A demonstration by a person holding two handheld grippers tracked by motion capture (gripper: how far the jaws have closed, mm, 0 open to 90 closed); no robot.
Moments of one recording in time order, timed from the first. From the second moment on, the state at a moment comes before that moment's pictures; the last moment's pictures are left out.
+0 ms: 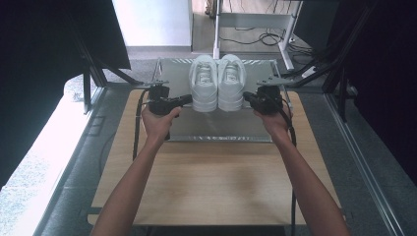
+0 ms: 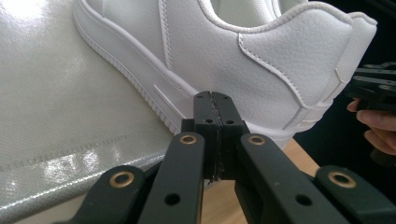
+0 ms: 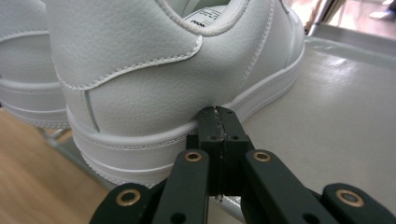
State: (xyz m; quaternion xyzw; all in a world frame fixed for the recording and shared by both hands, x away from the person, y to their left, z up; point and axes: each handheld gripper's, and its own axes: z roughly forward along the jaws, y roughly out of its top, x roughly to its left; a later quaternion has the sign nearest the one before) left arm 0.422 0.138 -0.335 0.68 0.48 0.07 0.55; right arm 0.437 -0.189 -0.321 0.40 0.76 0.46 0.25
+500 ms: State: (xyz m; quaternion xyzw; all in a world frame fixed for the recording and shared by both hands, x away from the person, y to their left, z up) left arm 0.385 0.151 -0.342 0.69 0.44 0.10 0.57; right arm 0.398 -0.213 -0.332 0.38 0.72 0.51 0.27
